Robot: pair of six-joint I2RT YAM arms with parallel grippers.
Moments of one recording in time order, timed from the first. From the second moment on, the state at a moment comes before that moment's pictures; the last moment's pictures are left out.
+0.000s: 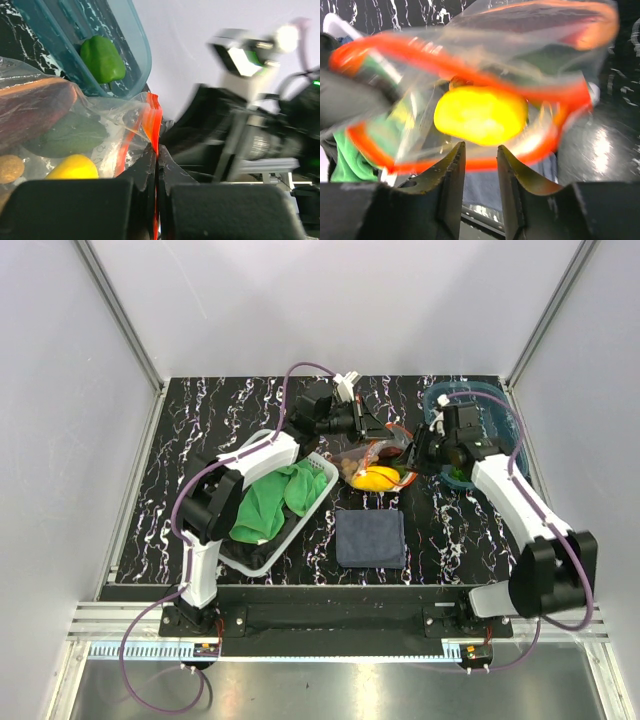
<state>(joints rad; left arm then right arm) -0.62 2.04 1.56 0.28 0.73 -1.01 0.19 1.38 1.13 -0.58 -0.33 0.52</state>
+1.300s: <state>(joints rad) -0.62 2.12 1.54 0.42 0.72 -1.11 0.19 1.68 1.16 -0.55 -0.49 0.80</state>
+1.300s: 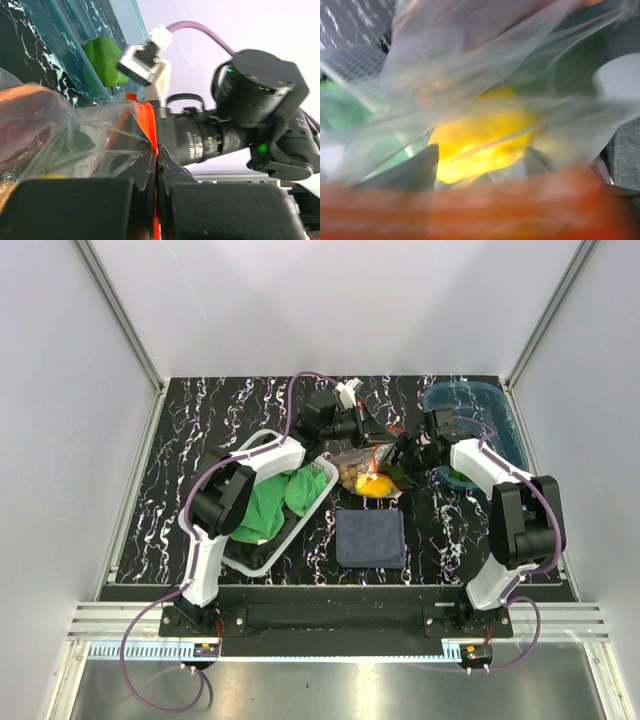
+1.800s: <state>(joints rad) -0.63 2.12 1.49 0.39 0.70 -1.10 0.21 1.83 1.16 -0.46 -0.45 0.93</state>
